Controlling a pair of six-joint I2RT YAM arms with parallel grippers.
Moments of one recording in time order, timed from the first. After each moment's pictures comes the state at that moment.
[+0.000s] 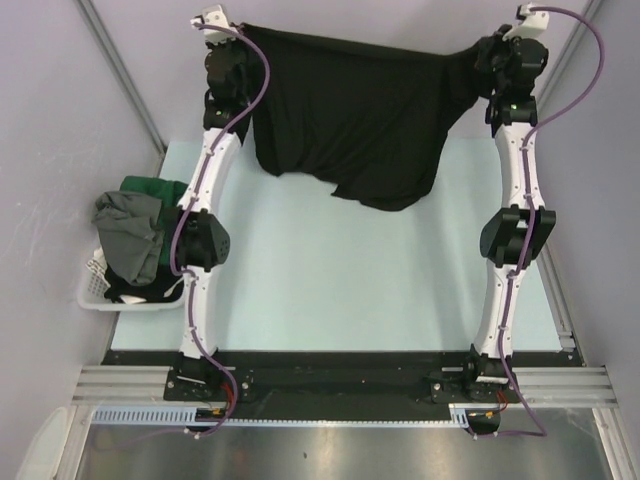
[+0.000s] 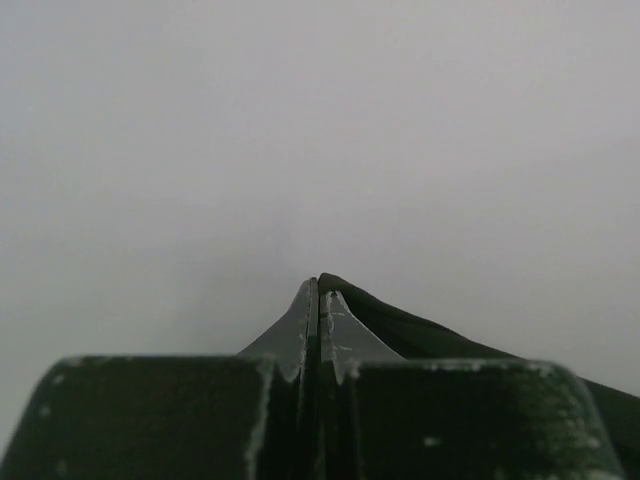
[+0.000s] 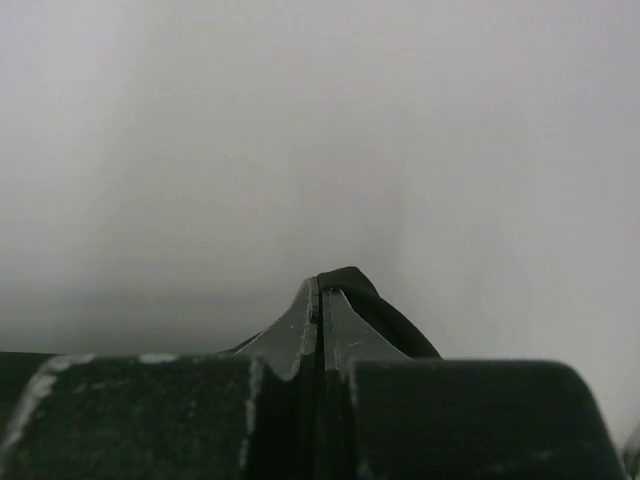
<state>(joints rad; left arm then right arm) -0.19 2.37 2.56 0.17 -0.23 -0.20 -0.08 2.34 2.57 -0.06 -0.09 0.21</state>
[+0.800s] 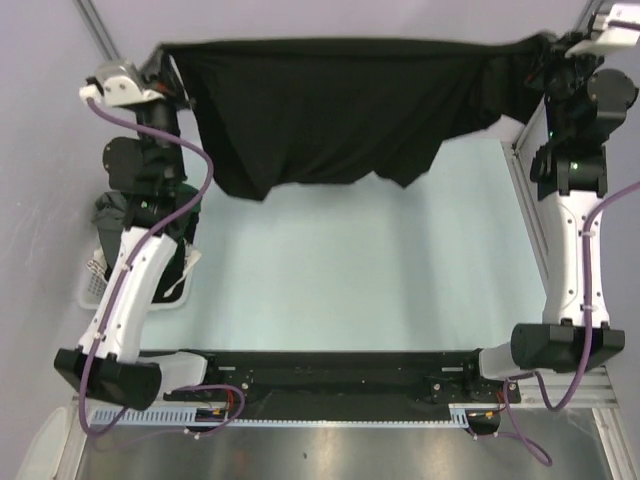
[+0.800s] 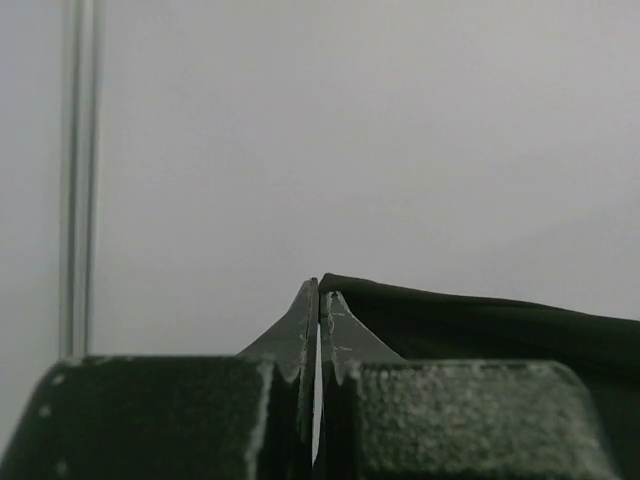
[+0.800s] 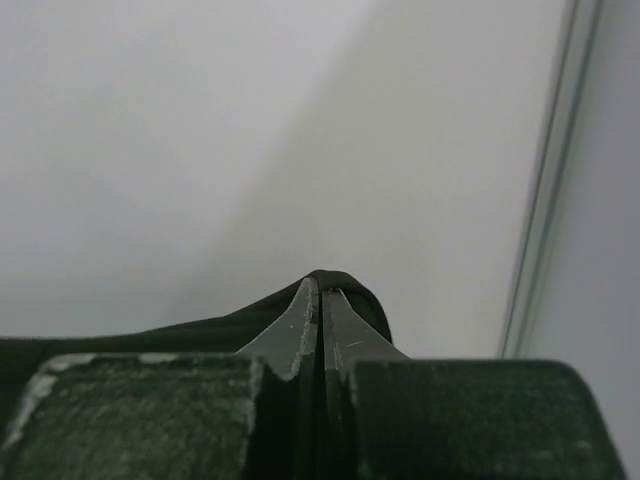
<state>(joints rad) -0.21 1.27 1.48 0.51 -0.26 0.01 -0.10 1.46 1.85 0.02 -0.07 0.08</state>
